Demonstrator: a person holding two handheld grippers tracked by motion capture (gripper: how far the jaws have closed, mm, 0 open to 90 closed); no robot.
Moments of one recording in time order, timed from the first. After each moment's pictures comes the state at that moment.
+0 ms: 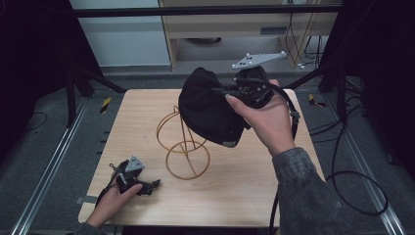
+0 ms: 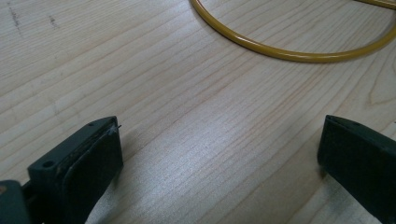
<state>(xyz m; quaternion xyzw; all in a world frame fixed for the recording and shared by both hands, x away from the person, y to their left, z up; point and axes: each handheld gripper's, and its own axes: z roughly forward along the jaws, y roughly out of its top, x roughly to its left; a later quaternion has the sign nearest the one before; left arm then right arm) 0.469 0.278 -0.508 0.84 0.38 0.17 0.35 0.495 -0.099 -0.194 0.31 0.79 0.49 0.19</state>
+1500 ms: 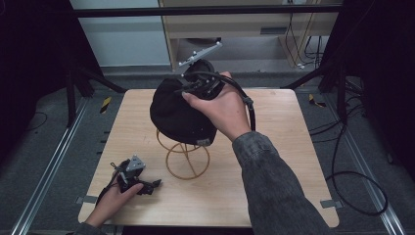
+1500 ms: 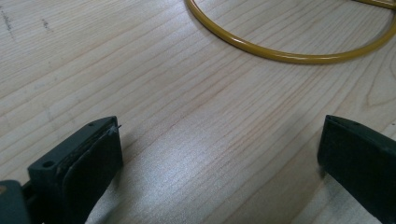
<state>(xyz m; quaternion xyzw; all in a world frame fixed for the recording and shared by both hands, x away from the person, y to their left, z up) 0.471 0.276 -0.508 0.84 0.38 0.16 0.34 0.527 -0.008 -0.197 0.27 0.84 0.44 0.16</state>
